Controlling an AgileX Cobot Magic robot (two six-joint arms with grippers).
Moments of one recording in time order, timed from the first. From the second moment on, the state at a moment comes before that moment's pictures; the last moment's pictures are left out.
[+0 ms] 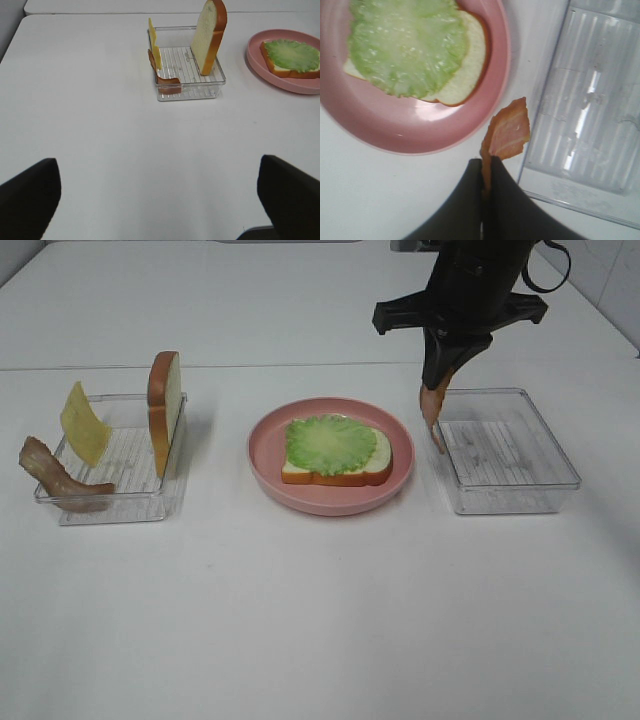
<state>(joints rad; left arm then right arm) -0.05 0.00 -0.52 -0.02 1.08 -0.05 0.34 2.04 -1.78 0.13 1.16 0.03</state>
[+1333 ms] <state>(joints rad) -0.05 0.00 -0.52 -0.02 1.08 -0.05 0.58 2.21 -1.80 0.05 0.80 0.09</state>
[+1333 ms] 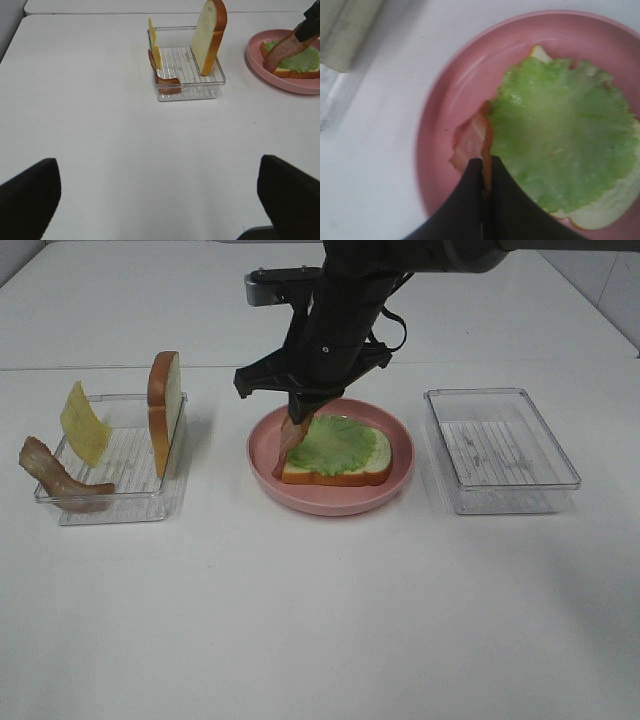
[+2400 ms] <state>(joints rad) -0.05 0.00 -0.52 -0.02 1.08 -0.05 0.58 2.27 -1.80 -0.26 0.80 0.18</state>
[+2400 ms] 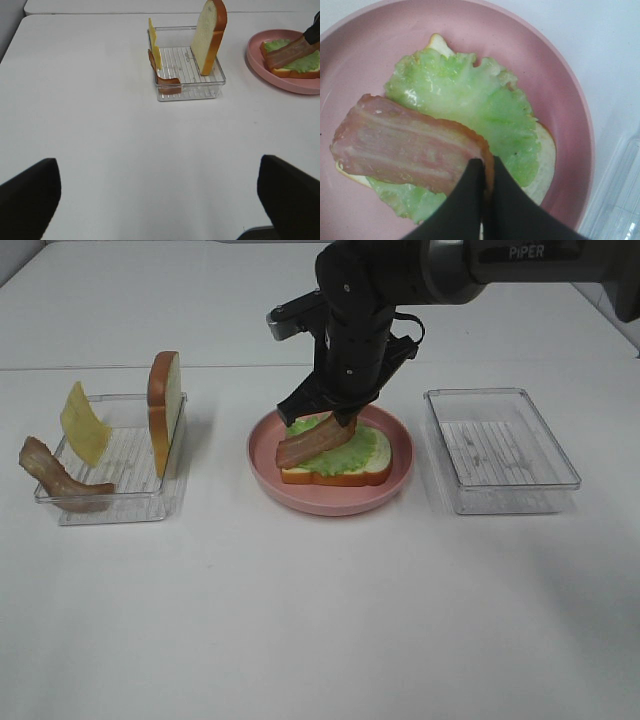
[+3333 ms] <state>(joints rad) -0.05 0.00 -0.52 -0.02 1.08 -0.05 0.58 2.11 -1.82 -0.35 1.12 0.16</state>
